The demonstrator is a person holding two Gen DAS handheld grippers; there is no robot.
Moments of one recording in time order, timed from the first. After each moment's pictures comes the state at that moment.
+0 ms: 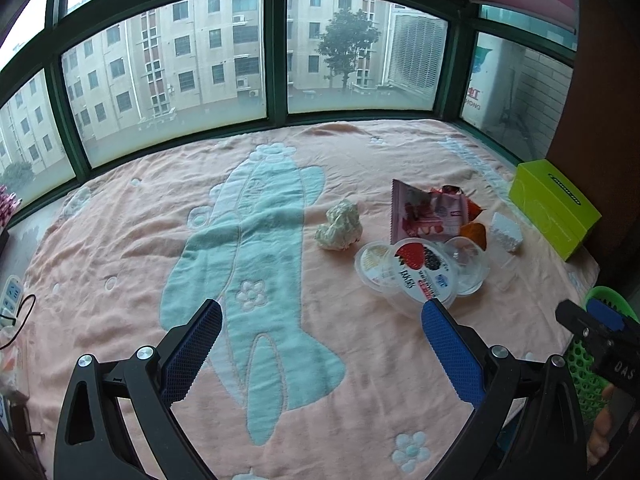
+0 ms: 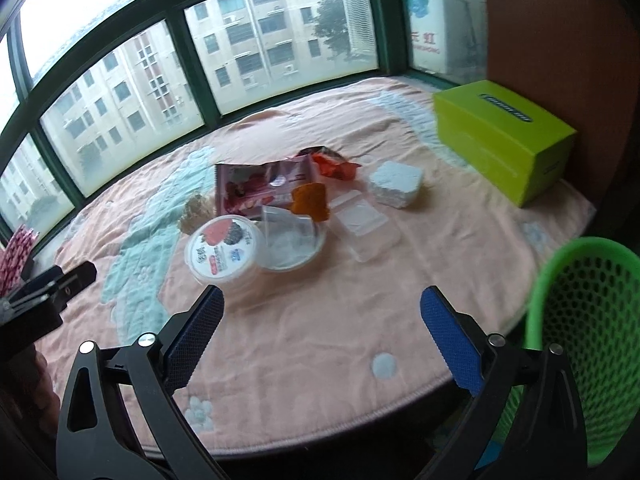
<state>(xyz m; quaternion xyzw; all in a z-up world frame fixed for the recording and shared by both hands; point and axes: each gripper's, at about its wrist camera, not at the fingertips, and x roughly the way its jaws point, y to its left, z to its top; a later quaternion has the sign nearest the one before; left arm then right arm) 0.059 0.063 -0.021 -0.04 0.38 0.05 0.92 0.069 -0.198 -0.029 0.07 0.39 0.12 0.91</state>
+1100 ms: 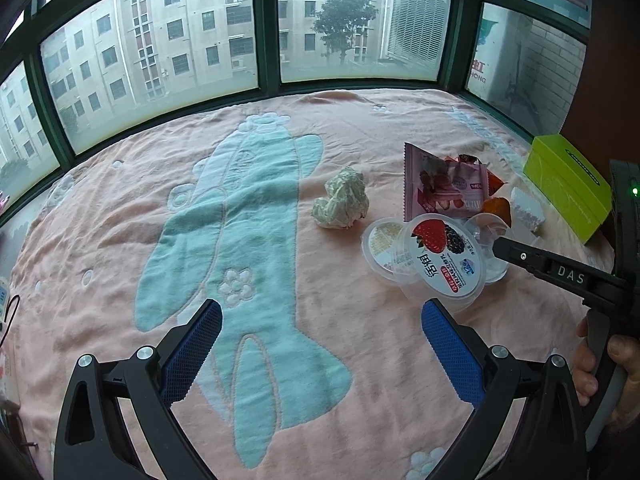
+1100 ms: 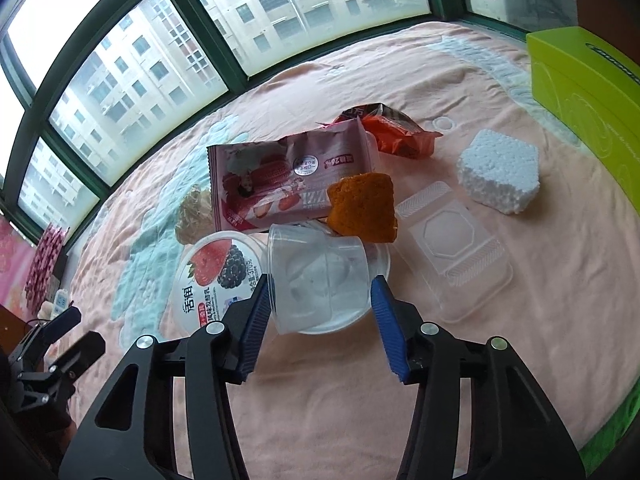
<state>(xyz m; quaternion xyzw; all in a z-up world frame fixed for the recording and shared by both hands) 0.097 0.062 -0.062 -0.03 0.42 0.04 0.90 0.174 -0.172 -0.088 0.10 0.45 0.20 0.86</state>
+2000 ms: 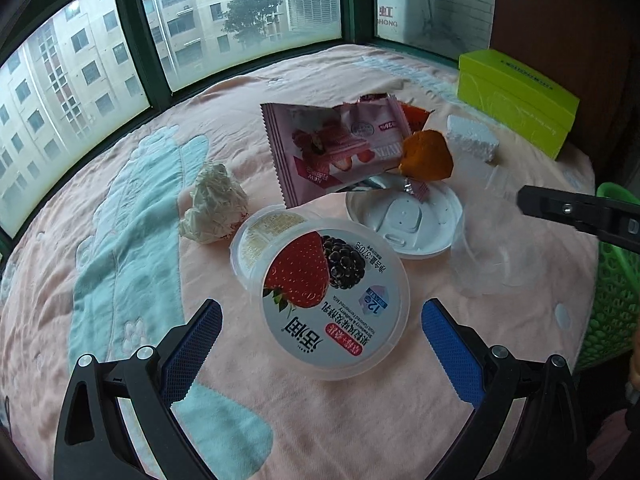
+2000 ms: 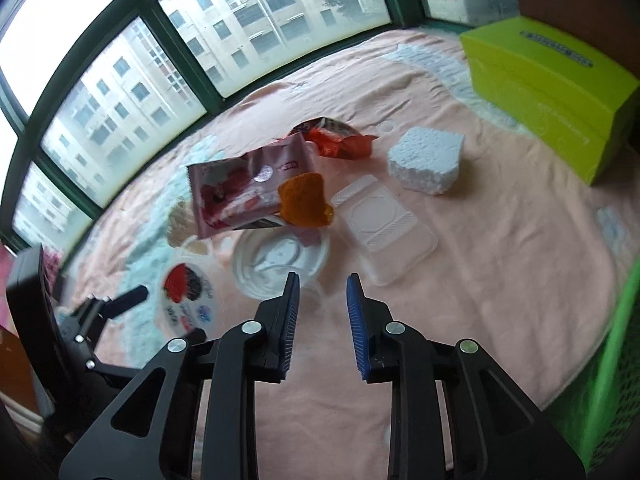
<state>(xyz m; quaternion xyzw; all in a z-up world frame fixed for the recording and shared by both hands) 0.140 -0.010 -0.105 0.09 0.45 -0.08 0.89 0.138 -0.219 -0.073 0.12 0.44 0.15 0.88</state>
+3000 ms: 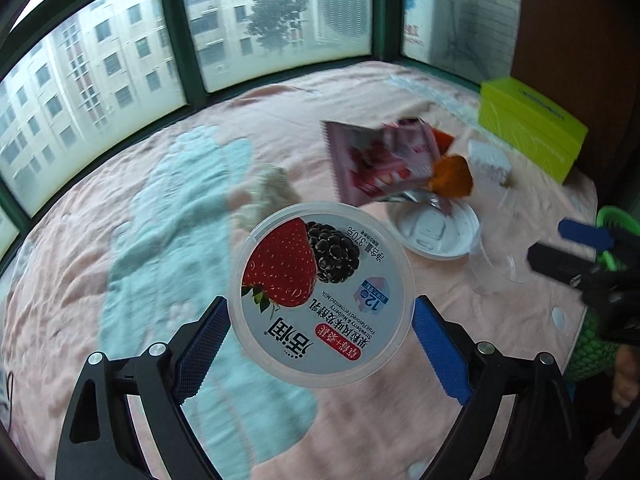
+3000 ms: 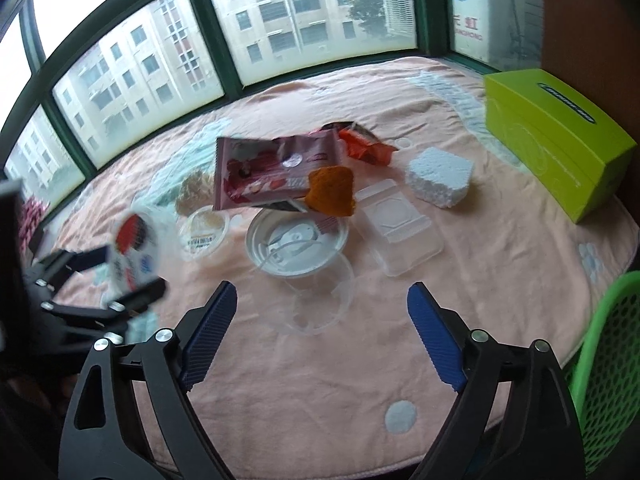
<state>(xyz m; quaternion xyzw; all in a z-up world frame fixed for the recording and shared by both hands) 0.115 0.031 -0.074 0.05 0.43 -0.05 0.90 0.119 -0.181 -0.068 0.03 0.42 0.16 0.89</state>
